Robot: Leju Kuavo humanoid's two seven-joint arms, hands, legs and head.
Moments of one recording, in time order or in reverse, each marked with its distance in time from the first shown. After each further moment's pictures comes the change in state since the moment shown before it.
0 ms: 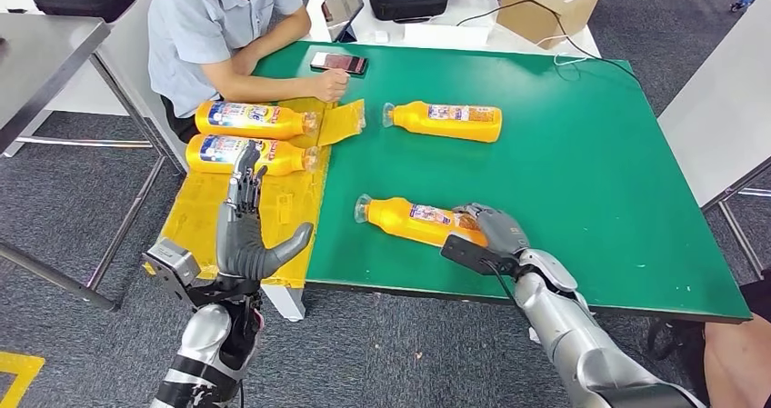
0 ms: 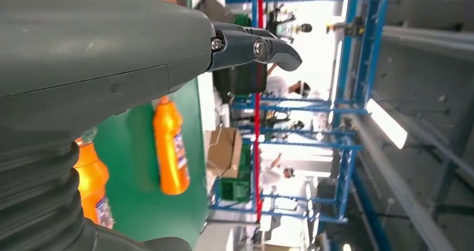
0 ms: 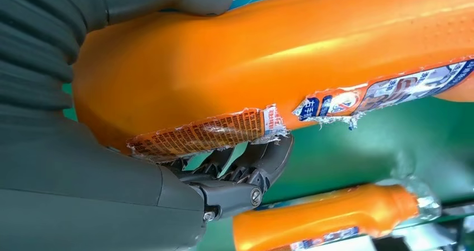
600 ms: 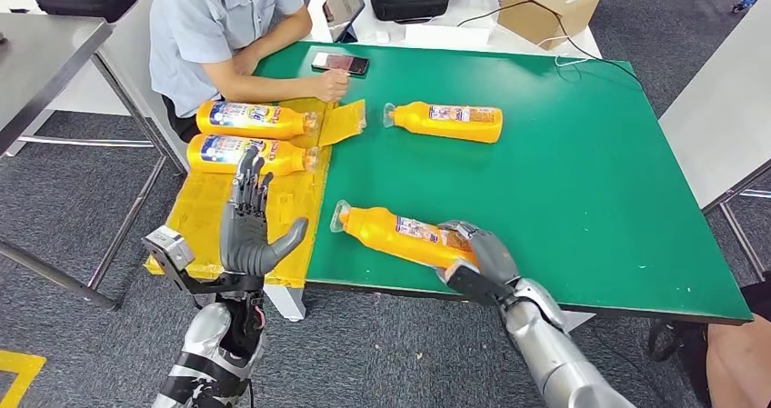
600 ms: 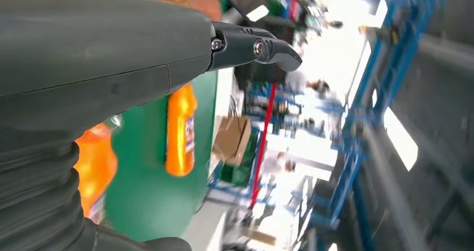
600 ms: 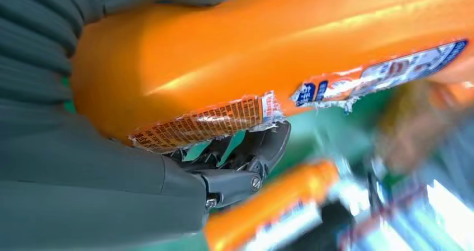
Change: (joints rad) left arm -0.010 -0.023 0.030 0.061 0.208 -0.010 0.057; right arm 0.186 0.048 -0.022 -0.178 -0.295 -0.127 -0.264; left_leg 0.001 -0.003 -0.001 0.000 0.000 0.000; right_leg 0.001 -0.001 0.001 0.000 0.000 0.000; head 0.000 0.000
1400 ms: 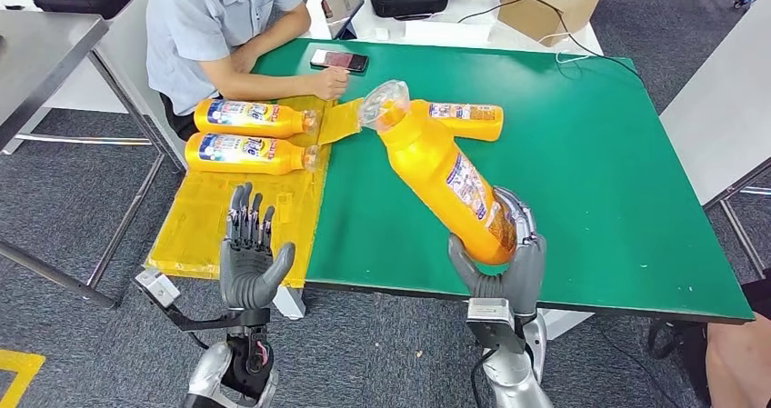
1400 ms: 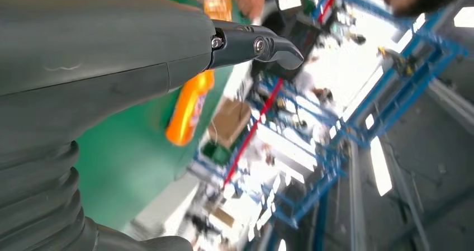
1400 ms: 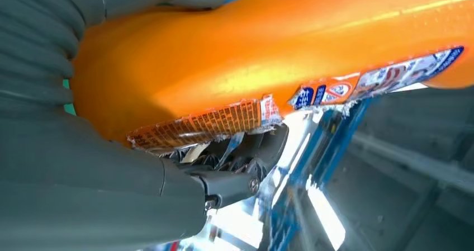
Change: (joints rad) left arm 0.160 -0.067 0.005 -0.071 0.144 -0.119 -0.009; right arm 0.361 0.142 0.058 -0.790 -0.243 -0.303 -0.002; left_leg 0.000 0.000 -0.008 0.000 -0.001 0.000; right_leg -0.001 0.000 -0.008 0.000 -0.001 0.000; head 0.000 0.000
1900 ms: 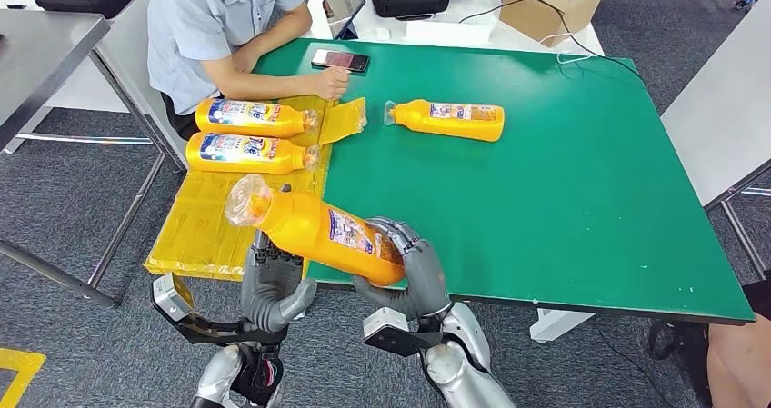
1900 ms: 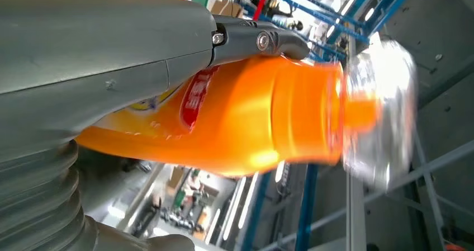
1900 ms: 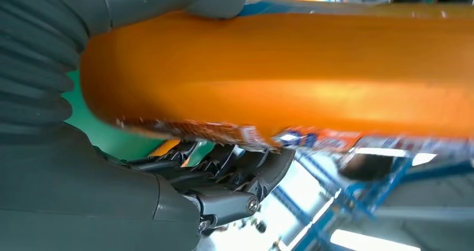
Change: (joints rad) left arm -0.004 0.012 -0.059 0.022 -0.038 -0.296 0.025; right arm -0.143 0.052 0.194 0.376 0.265 0.141 0.032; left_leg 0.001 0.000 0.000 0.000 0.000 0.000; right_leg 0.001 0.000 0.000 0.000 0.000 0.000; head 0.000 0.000
